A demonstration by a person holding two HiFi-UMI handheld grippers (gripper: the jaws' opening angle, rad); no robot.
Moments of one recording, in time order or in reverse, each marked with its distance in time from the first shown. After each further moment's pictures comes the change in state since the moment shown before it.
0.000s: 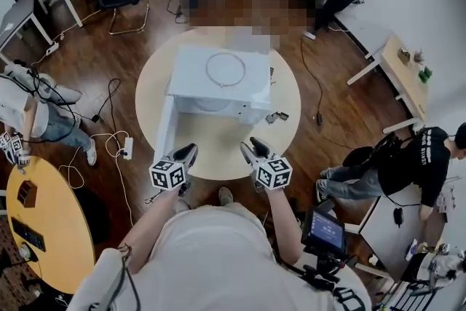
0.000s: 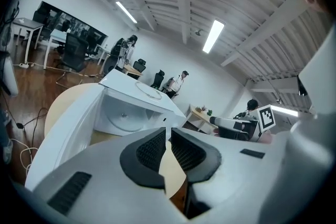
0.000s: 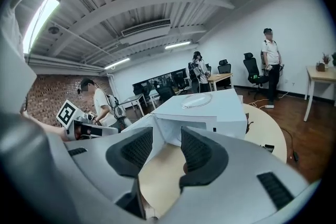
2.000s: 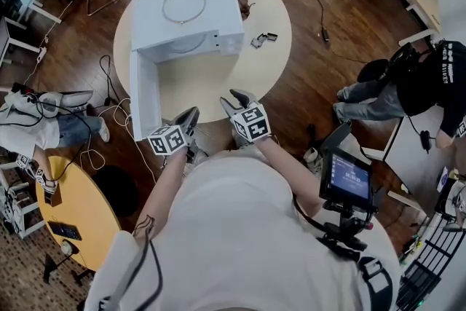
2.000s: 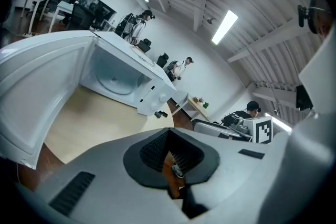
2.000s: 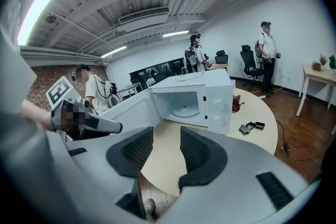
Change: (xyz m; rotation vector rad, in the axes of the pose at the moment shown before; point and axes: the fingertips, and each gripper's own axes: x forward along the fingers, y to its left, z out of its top) left arm 0.045 -0.074 -0.103 -0.178 0.157 -0.030; right arm -0.032 -0.017 -0.098 -0.022 0.119 -0.038
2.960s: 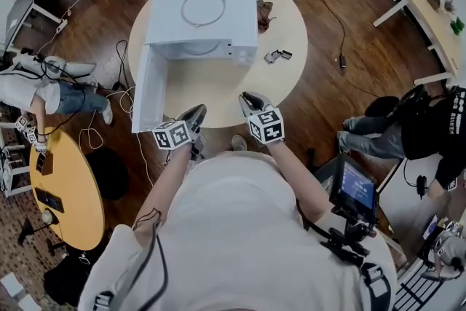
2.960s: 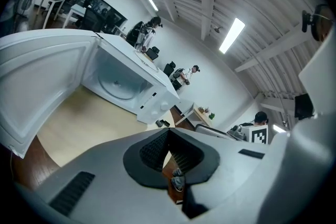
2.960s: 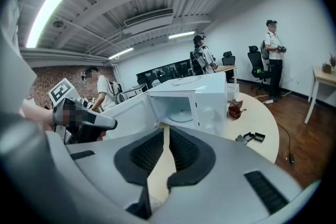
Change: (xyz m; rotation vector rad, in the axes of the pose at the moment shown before) left arm 0.036 -0.016 0.018 -0.067 -0.096 0.054; right arm -0.004 -0.065 0.016 -0.022 -0.016 0.077
